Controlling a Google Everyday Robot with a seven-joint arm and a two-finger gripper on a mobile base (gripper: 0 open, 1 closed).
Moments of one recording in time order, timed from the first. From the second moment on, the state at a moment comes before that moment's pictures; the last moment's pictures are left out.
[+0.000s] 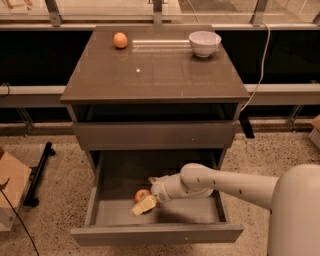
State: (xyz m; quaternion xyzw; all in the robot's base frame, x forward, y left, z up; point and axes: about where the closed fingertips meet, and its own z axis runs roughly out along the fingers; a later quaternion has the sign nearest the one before) arm 0.553 0.060 0.436 -0.44 0.77 0.35 0.28
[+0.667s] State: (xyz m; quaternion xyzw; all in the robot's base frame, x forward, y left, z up) arm 0.556 0.069 0.384 -0.40 0.80 0.36 0.27
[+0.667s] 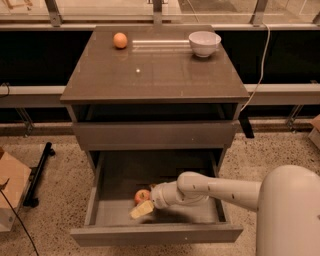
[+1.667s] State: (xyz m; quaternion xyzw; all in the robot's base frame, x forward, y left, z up) arm 0.551 0.064 0.369 -0.38 0.81 0.36 0.26
